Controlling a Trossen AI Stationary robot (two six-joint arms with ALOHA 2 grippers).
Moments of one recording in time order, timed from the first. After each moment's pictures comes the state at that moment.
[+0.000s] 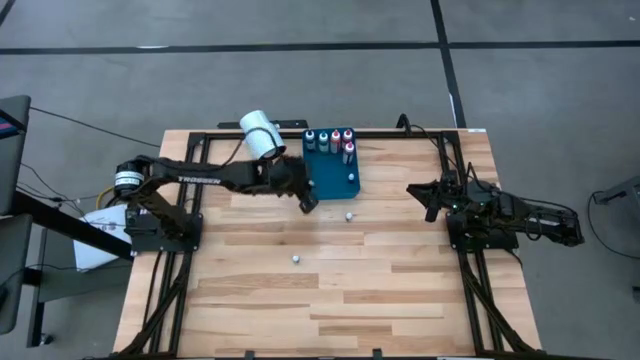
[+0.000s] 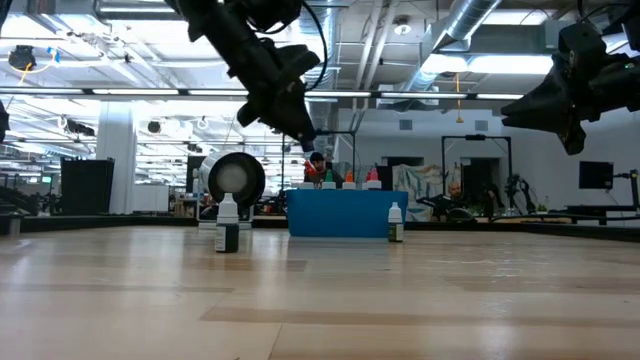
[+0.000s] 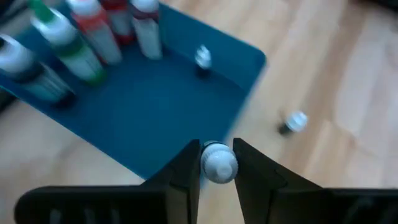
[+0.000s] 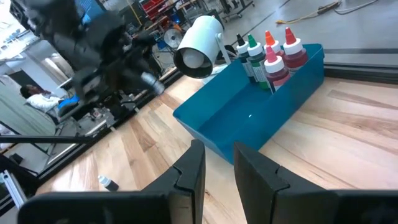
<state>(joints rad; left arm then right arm) 0.18 1.58 1.11 -0.28 -0.22 -0.32 -0.14 0.00 0.16 -0.37 0.24 0.52</state>
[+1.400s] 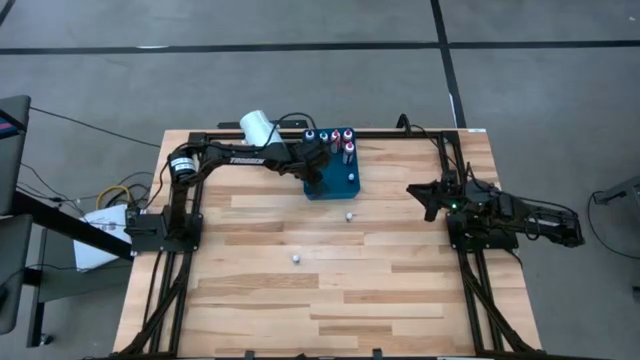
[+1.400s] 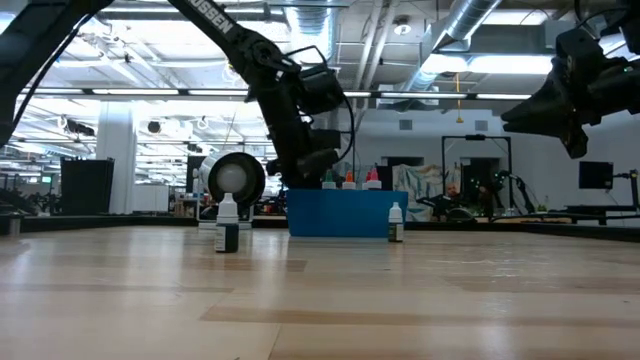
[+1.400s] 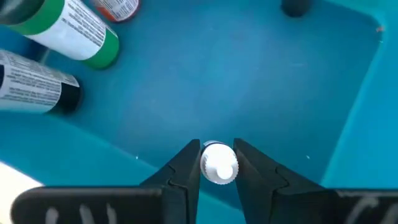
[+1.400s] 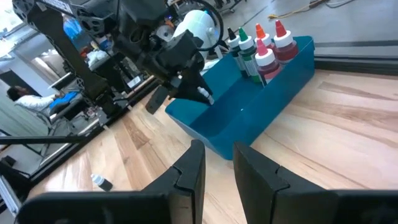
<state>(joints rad) 0.37 2.00 1.40 -0.46 -0.14 -0.05 -0.15 0.01 0.16 -0.39 0.24 0.55</state>
